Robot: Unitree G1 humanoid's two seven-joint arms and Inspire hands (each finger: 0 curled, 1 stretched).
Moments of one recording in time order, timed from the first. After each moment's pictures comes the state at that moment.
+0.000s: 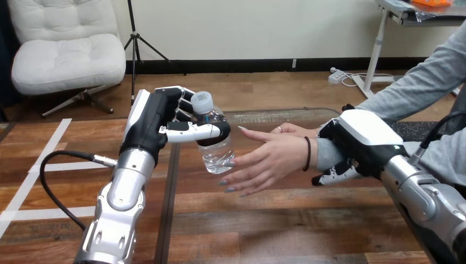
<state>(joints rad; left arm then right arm) -0.39 0.17 -0.03 0.35 0.19 0.01 -0.03 -0.68 -0.56 0.44 1.12 -0.63 -0.60 -0.22</state>
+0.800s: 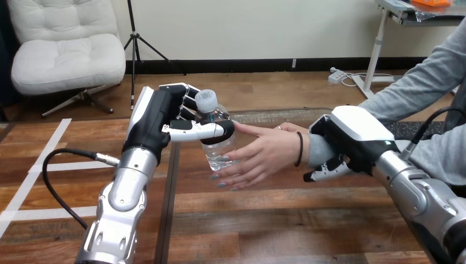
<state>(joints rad) -0.40 0.17 -0.03 0.35 0.19 -0.03 -0.04 -0.70 -0.53 0.43 1.12 -0.63 -0.59 -0.20</state>
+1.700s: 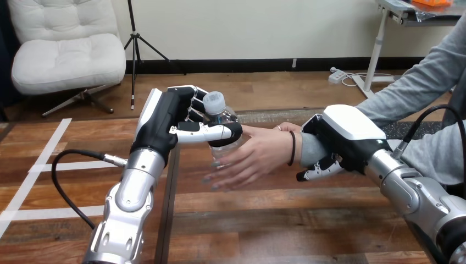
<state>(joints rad) -0.40 0.14 -0.04 0.35 0.19 -0.03 -0.06 -0.71 -0.50 0.43 1.12 -0.65 -0.59 -0.20</state>
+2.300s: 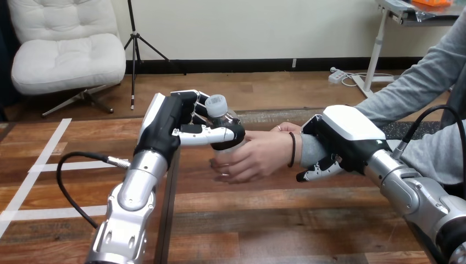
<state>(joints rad) -0.40 0.13 -0.04 0.34 0.16 0.04 -0.08 -0.71 -0.50 0.43 1.12 -0.65 -0.59 -0.20</state>
